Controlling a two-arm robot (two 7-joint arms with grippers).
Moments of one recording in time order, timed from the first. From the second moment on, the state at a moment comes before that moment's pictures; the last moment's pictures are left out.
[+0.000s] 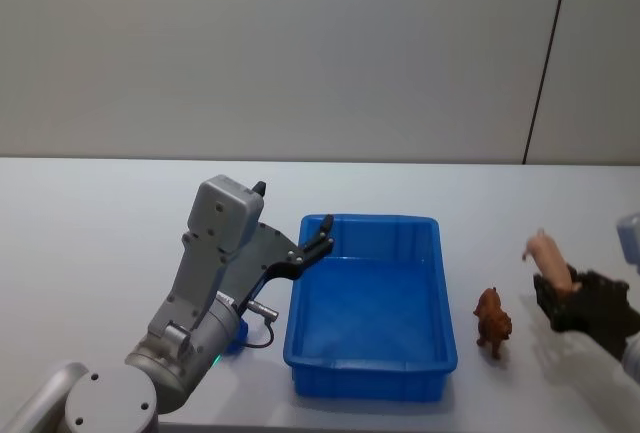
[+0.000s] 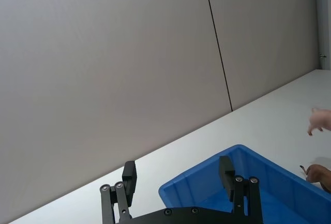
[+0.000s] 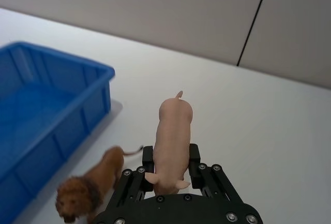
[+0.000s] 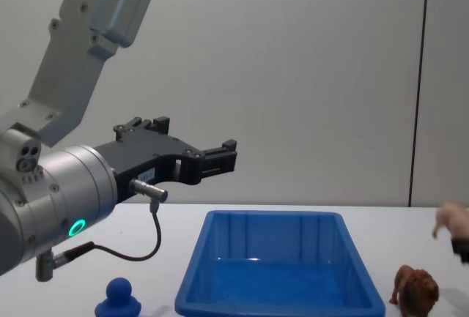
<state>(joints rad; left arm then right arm) -0.24 0.38 0.45 -1.63 -0.20 0.01 -0.01 0.12 0.35 -0.19 -1.52 0.22 0.23 0.17</state>
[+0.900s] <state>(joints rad) -0.24 0.38 0.45 -1.63 -0.20 0.01 -0.01 0.26 0.28 -0.26 -1.54 0.15 0.28 0.41</state>
